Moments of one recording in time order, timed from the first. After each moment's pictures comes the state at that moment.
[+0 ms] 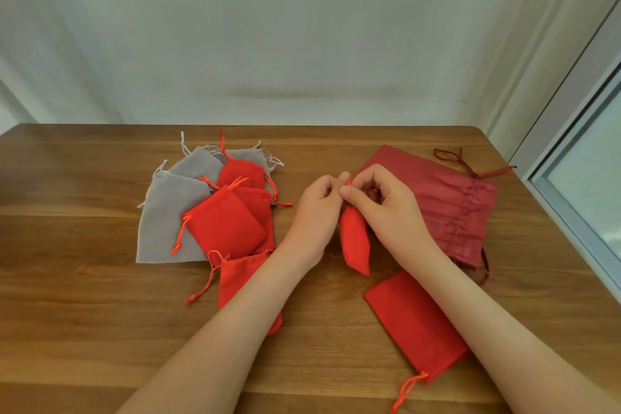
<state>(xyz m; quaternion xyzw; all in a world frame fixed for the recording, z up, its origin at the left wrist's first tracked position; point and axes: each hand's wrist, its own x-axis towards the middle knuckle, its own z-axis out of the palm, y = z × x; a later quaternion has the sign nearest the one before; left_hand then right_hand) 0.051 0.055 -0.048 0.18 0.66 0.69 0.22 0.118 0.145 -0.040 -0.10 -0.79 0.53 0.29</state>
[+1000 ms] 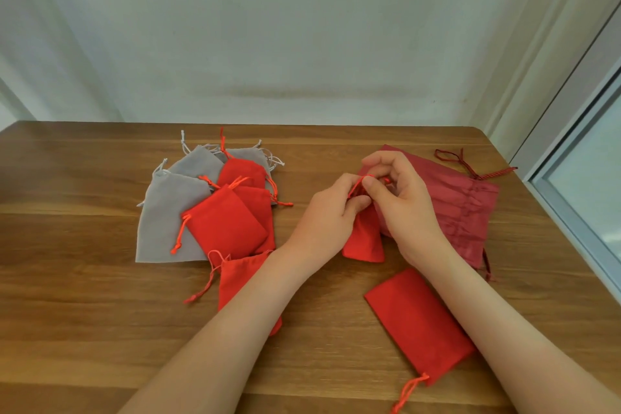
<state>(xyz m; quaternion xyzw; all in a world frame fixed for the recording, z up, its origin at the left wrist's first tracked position) 0.054 0.047 -0.040 0.40 0.77 0.48 0.08 0.118 0.154 -0.037 -0.10 -0.75 0.57 0.32</state>
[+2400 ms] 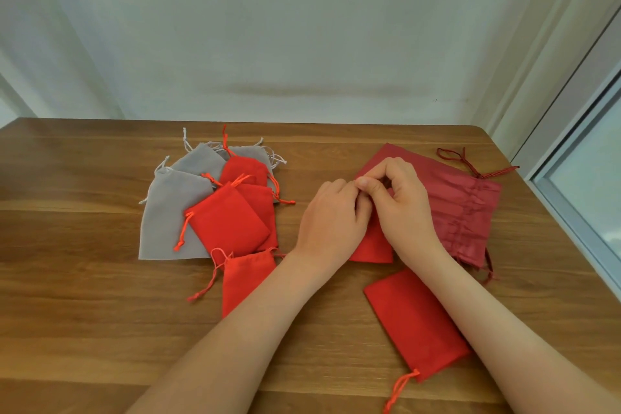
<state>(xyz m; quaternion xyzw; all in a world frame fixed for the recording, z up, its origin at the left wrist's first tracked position) 0.058 0.057 -0.057 0.41 0.82 0.37 -0.16 0.117 0.148 -0.039 -0.12 -0.82 0.44 0.35</state>
